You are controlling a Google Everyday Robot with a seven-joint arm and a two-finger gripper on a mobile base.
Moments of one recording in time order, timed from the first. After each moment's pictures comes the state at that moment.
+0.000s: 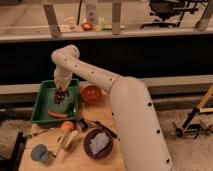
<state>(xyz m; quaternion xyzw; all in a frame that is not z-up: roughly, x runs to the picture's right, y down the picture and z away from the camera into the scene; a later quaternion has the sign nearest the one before) -0.258 -0.030 0.850 -0.15 -0.29 -0.47 0.82</state>
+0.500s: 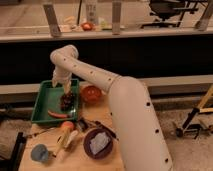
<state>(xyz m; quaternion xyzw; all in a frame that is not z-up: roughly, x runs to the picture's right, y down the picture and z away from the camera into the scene) -0.260 -0.028 0.849 -0.15 -0.29 -0.48 0.82</state>
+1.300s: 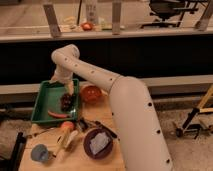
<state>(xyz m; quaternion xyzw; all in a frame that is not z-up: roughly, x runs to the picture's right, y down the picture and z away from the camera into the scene) -0.254 -0.029 0.849 -0.15 -0.29 -0.47 0.82</state>
